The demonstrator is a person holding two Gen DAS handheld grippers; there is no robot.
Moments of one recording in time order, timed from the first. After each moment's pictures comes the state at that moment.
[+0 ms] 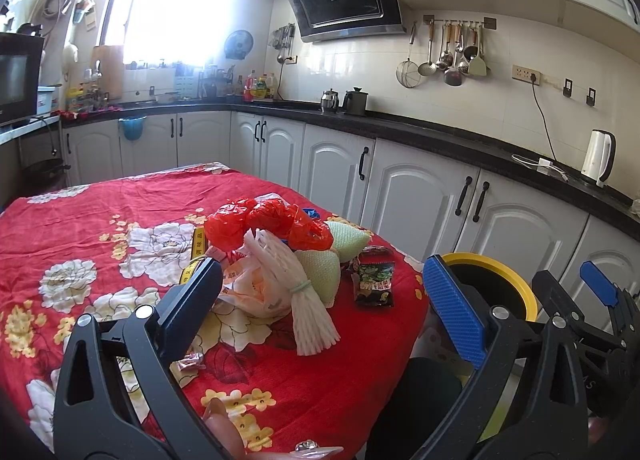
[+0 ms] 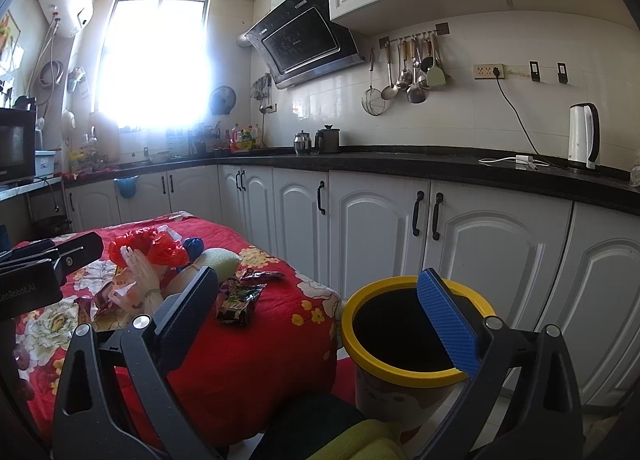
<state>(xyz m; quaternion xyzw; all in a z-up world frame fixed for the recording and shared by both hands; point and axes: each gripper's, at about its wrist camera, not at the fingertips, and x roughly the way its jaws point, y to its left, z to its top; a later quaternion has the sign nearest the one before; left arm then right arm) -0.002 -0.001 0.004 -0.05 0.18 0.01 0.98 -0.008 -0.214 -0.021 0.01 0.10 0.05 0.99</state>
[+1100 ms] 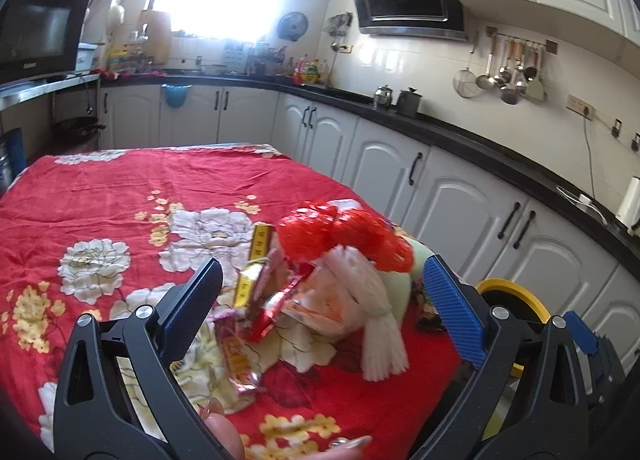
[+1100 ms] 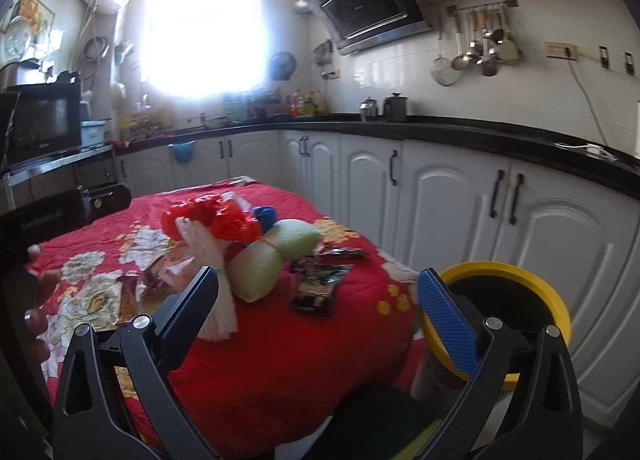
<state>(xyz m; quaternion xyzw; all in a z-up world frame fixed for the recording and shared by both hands) 0.025 0.073 0.006 -0.12 0.21 0.08 0.97 0.038 -0.150 -0.033 -0.01 0.17 0.18 0.97</state>
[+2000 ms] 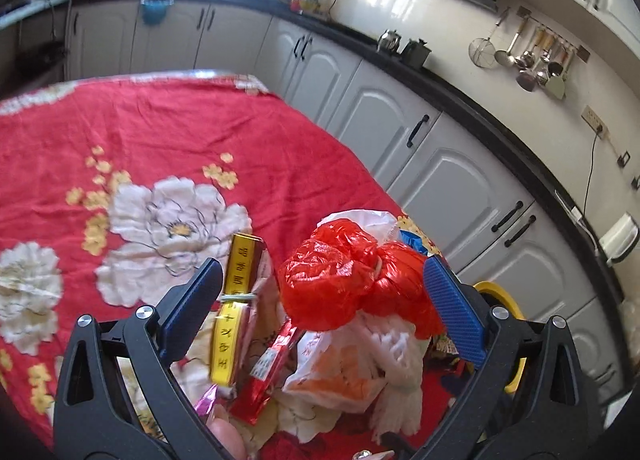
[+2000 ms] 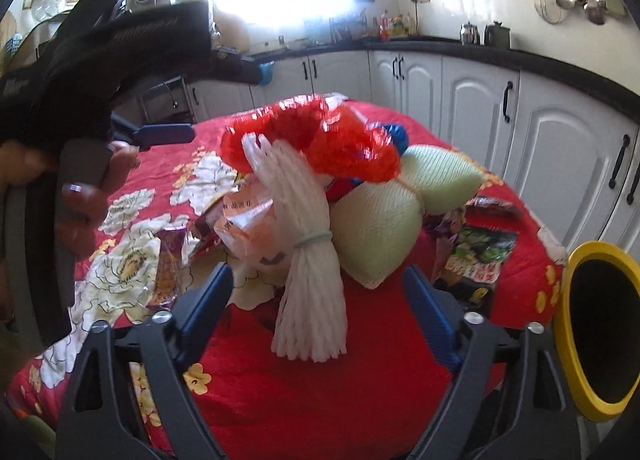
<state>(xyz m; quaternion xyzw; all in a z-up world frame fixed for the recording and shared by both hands) 0.147 0.137 -0.009 -0.22 0.33 0.01 0.92 0.114 -0.058 -0.084 -0.03 0.31 0.33 0.89</state>
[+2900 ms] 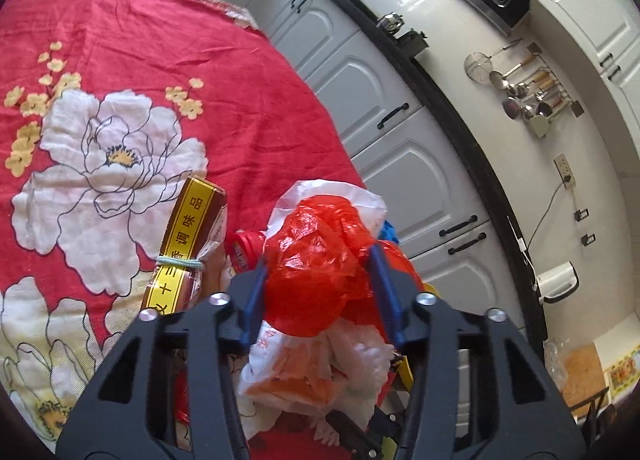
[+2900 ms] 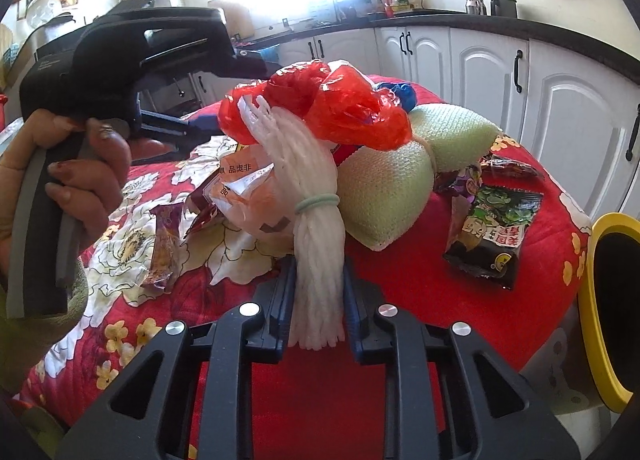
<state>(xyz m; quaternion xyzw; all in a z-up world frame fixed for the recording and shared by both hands) 0.168 0.152 -0.043 -0.36 0.36 -0.07 0.86 0.121 -0.061 -0.105 -0.02 0.34 0.34 0.88</state>
